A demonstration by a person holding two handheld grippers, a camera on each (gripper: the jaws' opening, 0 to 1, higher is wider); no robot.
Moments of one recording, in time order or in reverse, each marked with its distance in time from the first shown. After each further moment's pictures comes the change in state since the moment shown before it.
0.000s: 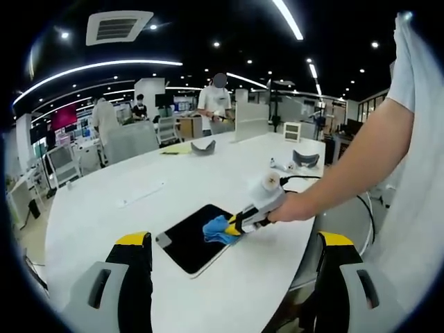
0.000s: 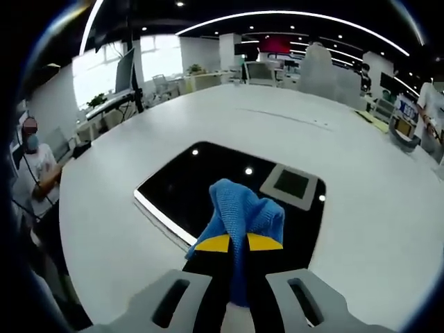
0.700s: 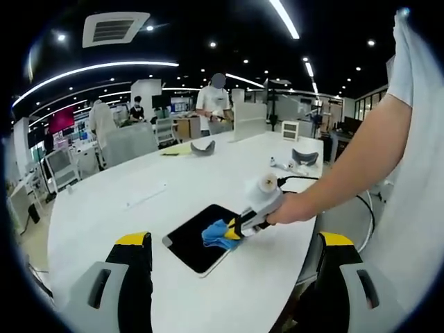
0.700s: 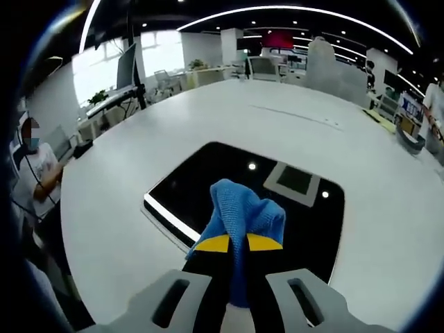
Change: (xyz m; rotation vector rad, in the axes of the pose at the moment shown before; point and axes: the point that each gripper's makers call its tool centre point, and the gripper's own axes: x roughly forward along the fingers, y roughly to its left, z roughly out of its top) left arm -0.011 0.020 0.002 0.022 0.003 -0.012; right arm 0.016 0.022 0.013 -0.012 0.042 0.018
